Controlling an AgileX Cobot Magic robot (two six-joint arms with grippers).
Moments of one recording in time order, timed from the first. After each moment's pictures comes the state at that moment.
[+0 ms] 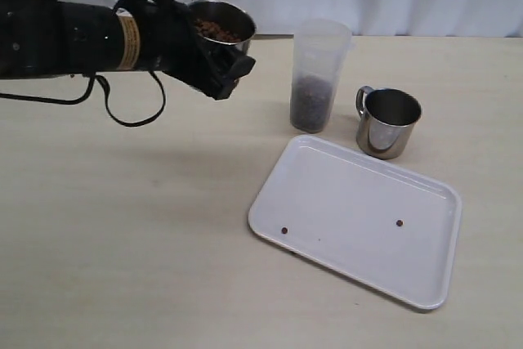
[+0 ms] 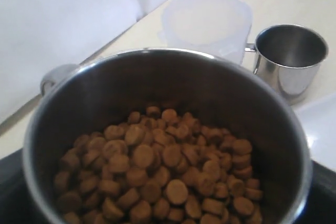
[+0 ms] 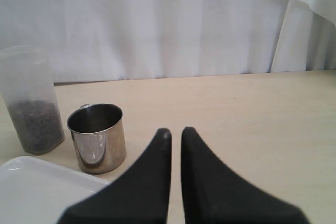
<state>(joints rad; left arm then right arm) -0.47 1.70 -1.02 1.25 -0.25 -0.92 0.05 0.00 -0.01 -0.06 0.22 0.05</state>
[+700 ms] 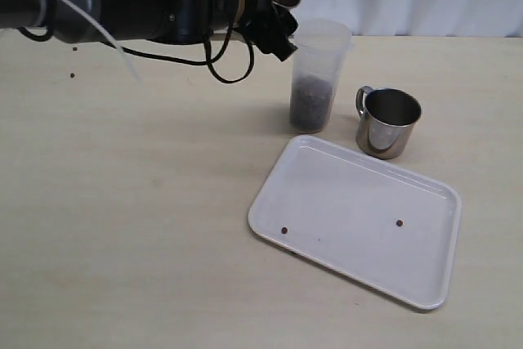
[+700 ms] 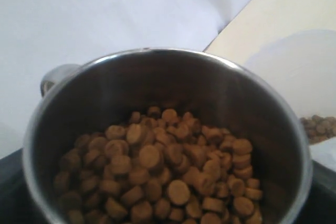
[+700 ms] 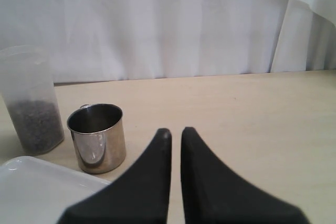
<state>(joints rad) -0.68 1.98 -1.48 1.34 0.27 -0.86 0.05 0.00 -0.01 -0.06 0.22 0.05</state>
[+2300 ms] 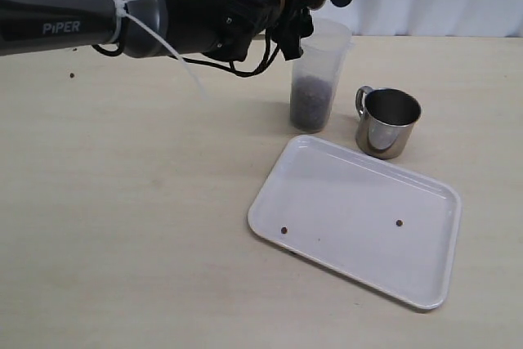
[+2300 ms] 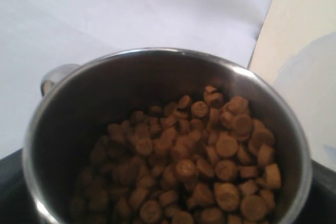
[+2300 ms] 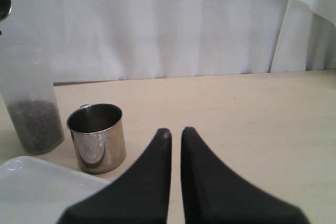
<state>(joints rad) -0.75 2.10 -1.61 1.73 0.39 -0.76 0.05 0.00 -0.01 -0.06 0.22 0.05</state>
